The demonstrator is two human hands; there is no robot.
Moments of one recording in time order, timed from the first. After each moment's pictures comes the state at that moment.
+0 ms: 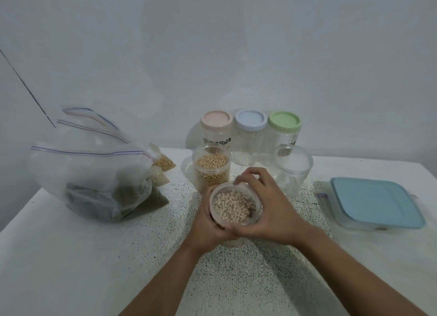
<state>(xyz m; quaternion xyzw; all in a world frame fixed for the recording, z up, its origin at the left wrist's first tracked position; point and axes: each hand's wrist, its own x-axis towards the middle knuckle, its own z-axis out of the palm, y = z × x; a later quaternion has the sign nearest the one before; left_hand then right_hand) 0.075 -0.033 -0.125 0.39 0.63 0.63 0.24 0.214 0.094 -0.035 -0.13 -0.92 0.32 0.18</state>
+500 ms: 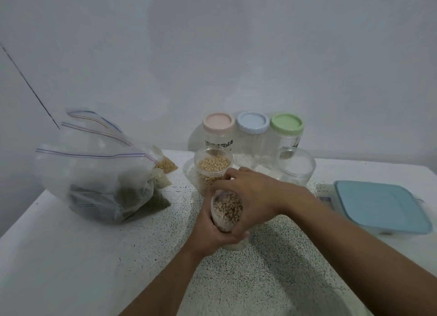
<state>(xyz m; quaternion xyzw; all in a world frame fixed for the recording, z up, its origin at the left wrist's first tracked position) 0.075 -0.036 -0.128 0.39 0.64 0.61 0.26 0.163 0.101 0.020 -0.04 -0.99 0.11 -0.10</state>
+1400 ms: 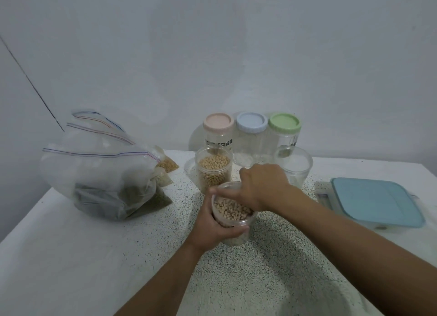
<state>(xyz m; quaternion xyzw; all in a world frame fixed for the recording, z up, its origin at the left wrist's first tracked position) 0.076 -0.037 -0.125 0.37 0.63 0.61 0.30 0.164 0.091 0.015 -0.23 -0.97 -0.05 -0.04</state>
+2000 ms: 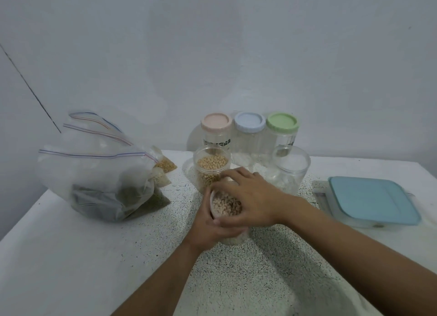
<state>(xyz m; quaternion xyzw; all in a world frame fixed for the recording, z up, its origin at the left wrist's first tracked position) 0.074 -0.035 -0.122 0.40 0.60 0.63 0.30 0.179 0.096 -0.012 -0.04 -1.00 0.09 -0.01</state>
